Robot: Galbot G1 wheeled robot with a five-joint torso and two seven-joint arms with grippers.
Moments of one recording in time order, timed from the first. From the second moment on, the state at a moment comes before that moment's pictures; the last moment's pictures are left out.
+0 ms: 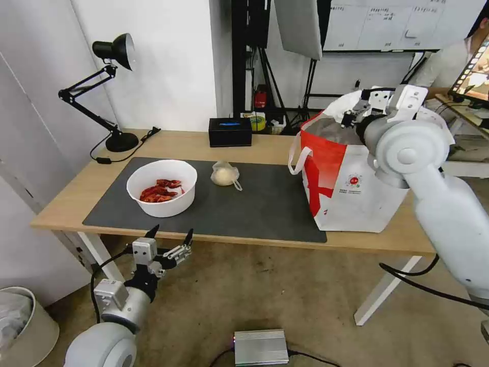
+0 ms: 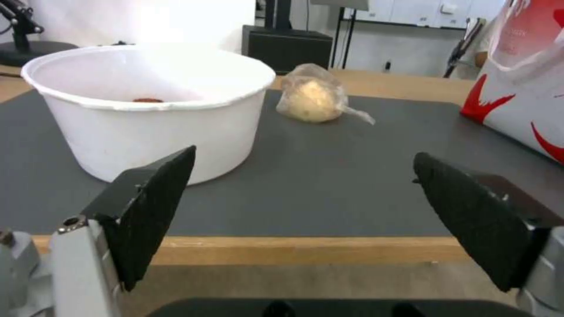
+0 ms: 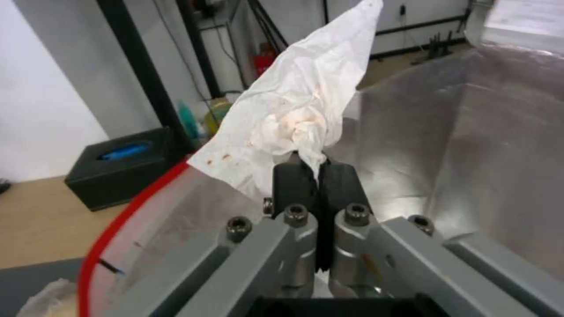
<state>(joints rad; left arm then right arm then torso) 1.59 -1.16 -0.52 -2.25 -0.44 0.17 -0.07 -0.34 0.86 0.12 1.92 1.45 -0.66 1.00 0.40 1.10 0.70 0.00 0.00</state>
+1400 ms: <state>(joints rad) 1.59 -1.16 -0.50 -2.27 -0.44 0.17 -0.07 -0.41 0.77 0.18 1.97 1.57 -0.64 1.06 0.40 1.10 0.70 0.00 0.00</state>
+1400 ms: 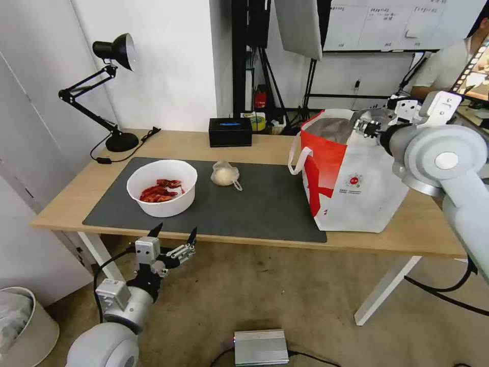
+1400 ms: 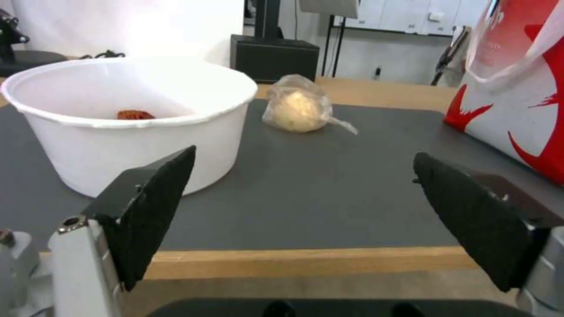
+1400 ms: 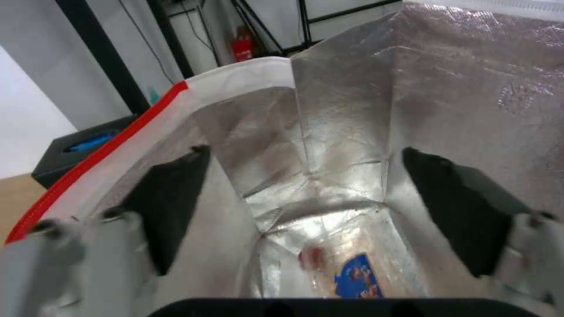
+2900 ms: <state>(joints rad) 1.59 -1.13 -0.53 -2.26 -0.47 0.17 -0.07 -0.90 0.63 0.27 2.32 1.19 -0.42 0.46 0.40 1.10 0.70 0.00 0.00</state>
